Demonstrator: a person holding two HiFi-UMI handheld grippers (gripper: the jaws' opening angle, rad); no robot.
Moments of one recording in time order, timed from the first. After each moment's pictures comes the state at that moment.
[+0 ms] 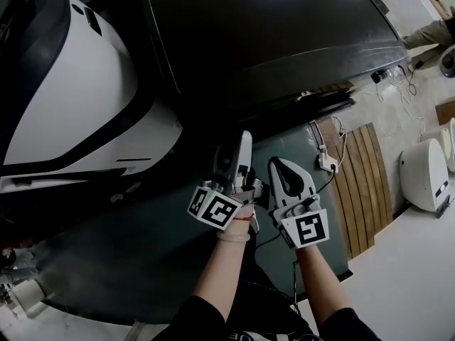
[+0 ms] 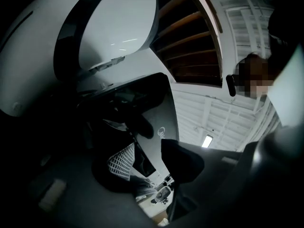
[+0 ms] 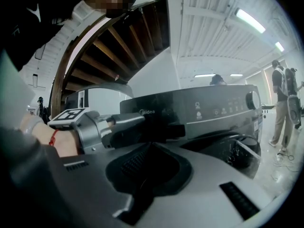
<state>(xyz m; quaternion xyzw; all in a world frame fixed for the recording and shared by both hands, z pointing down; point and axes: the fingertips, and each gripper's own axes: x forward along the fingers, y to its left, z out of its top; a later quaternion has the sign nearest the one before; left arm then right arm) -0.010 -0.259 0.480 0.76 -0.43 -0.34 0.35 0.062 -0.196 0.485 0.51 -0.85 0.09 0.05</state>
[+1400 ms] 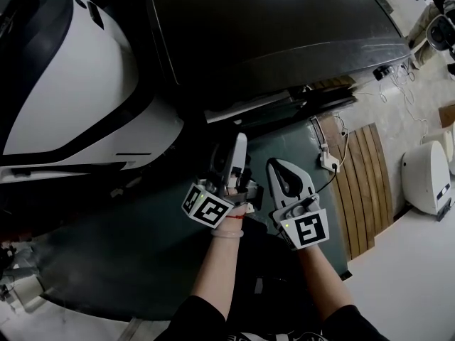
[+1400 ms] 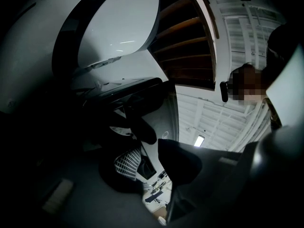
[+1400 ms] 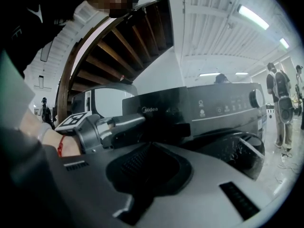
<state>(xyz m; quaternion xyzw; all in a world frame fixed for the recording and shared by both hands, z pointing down) -0.014 -0.245 0.482 0.78 -0.39 -0.35 0.34 0.059 -0.180 0.496 0.47 -0.88 0.08 0.06</state>
